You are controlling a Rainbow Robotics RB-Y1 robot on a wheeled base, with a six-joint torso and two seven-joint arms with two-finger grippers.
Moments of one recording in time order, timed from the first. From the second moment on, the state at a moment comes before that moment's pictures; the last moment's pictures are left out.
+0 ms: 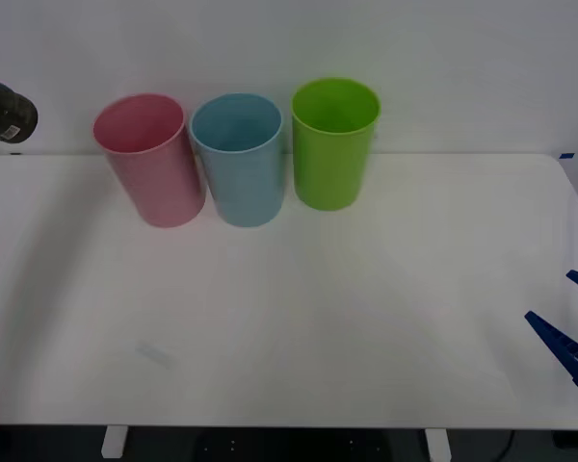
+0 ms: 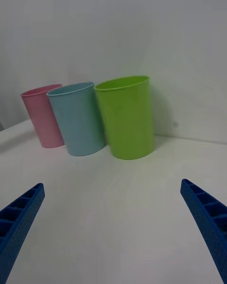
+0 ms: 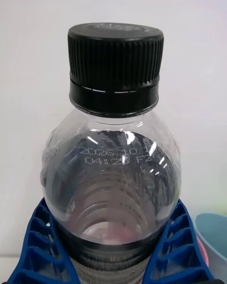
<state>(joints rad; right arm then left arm) 0.35 -0.40 -0.52 -1.66 0.96 -1.22 0.00 -0.08 0.59 0.37 -1.68 -1.02 -0.38 0.38</state>
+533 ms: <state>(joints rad) 0.35 -0.40 -0.52 -1.66 0.96 -1.22 0.00 -0.30 0.59 0.24 -1.54 -1.16 -0.36 0.39</state>
